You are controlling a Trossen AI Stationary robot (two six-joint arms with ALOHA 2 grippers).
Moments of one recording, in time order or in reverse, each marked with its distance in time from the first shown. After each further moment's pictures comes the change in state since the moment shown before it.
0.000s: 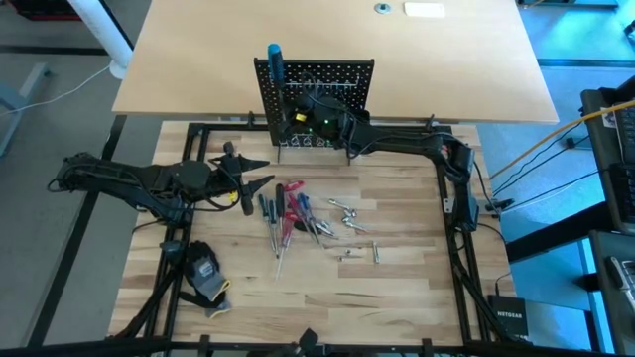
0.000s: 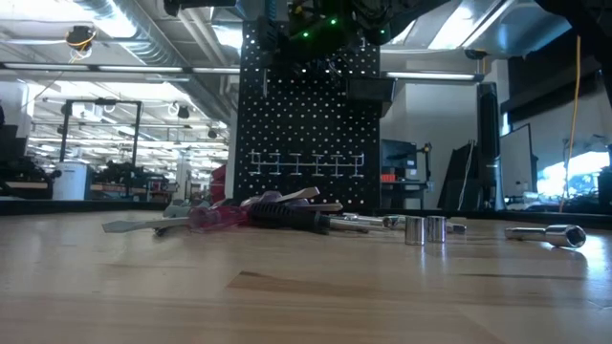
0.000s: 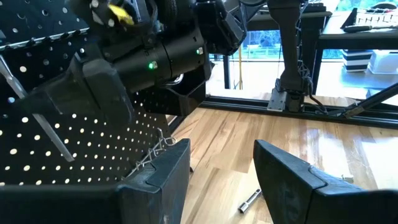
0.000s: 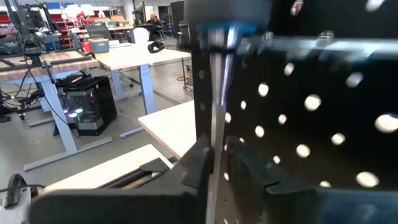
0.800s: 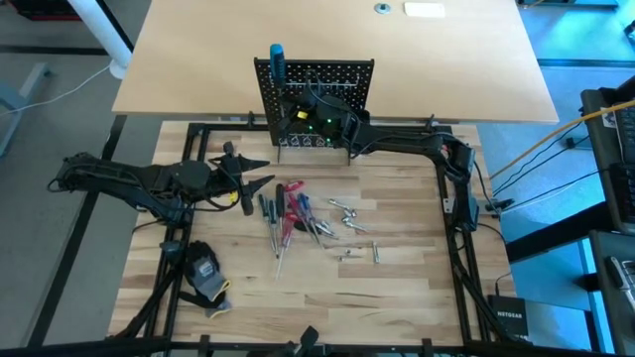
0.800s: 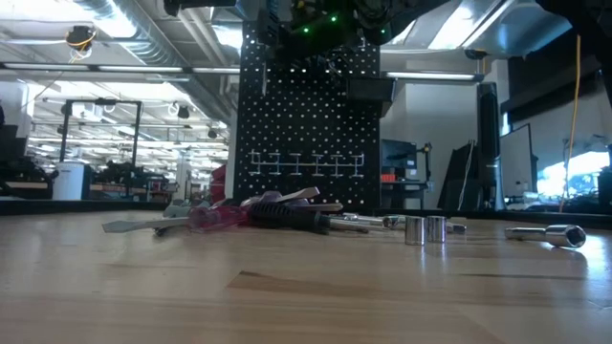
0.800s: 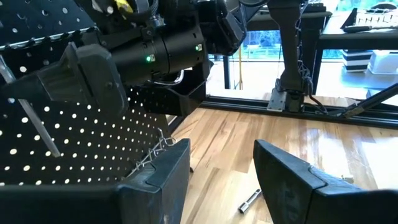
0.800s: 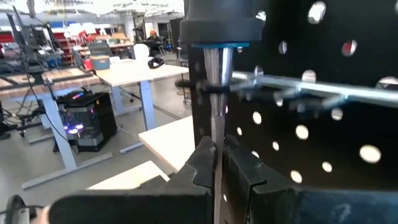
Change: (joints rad) left arm 0.000 0.000 0.000 0.000 0.000 0.000; right arm -0.003 -0.004 0.000 0.066 0.012 -0.006
